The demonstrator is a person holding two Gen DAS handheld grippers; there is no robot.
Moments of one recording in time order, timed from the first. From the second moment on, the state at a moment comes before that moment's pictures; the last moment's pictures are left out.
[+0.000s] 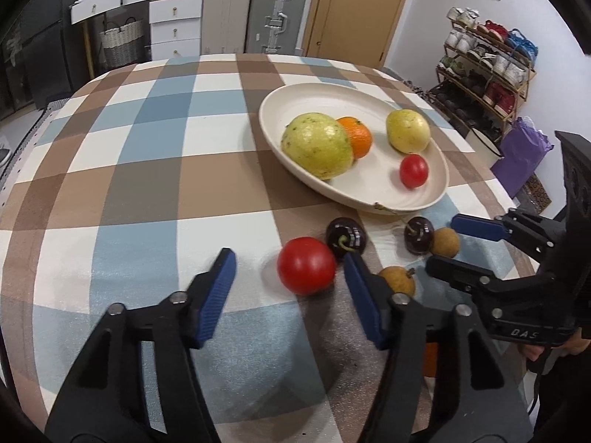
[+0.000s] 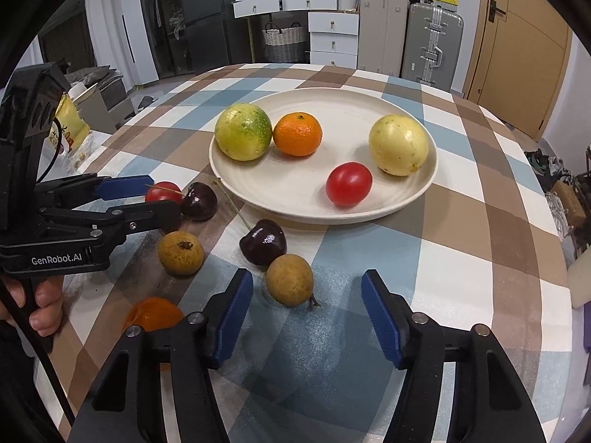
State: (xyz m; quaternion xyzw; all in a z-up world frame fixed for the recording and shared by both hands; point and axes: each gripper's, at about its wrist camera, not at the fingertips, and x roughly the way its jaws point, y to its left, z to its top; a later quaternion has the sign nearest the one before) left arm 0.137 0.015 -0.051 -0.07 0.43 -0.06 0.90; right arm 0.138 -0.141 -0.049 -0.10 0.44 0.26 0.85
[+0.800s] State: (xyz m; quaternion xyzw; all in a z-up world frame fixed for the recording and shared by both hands) left arm 0.130 0.010 -0.046 -0.08 0.42 -0.08 0.90; right arm 0.129 -0.150 -0.048 -0.08 0.43 0.27 0.86
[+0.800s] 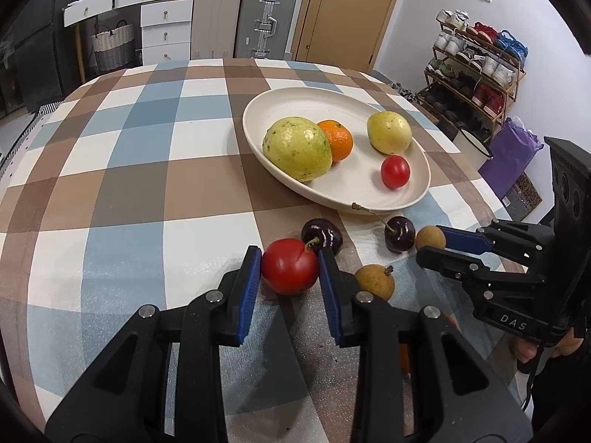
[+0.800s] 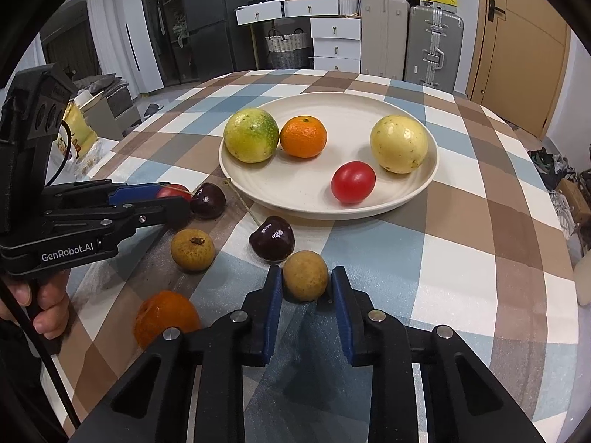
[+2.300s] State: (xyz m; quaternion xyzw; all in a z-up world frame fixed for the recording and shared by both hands) left arm 0.112 0.014 -0.017 -0.08 0.39 -0.07 0.91; right arm 0.152 -0.185 -0.047 -0.07 0.43 0.23 0.87
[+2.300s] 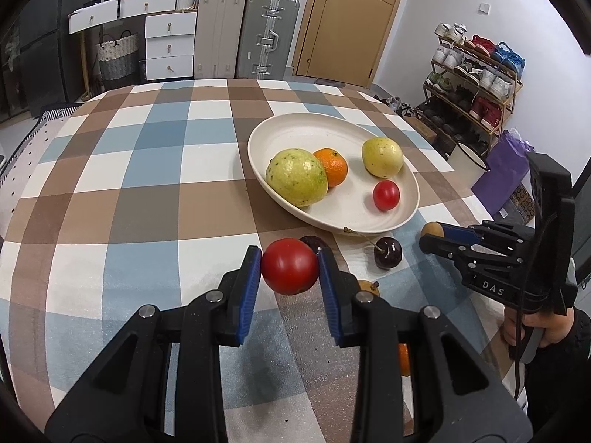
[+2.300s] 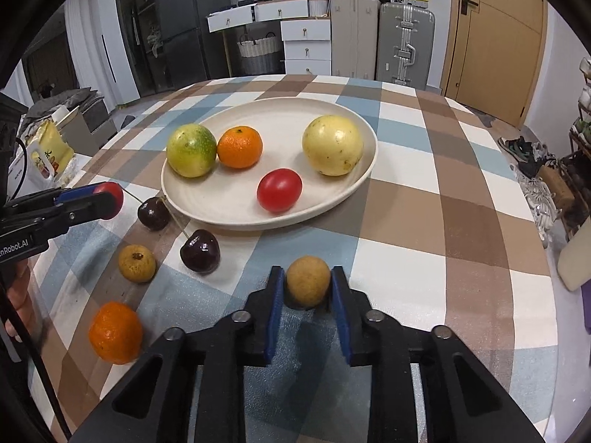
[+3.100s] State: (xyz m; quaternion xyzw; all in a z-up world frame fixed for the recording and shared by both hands) left arm 0.127 0.004 0.017 -0.08 0.36 -0.08 0.93; right arm 0.144 -0.169 0.005 -0.04 0.36 0.29 0.88
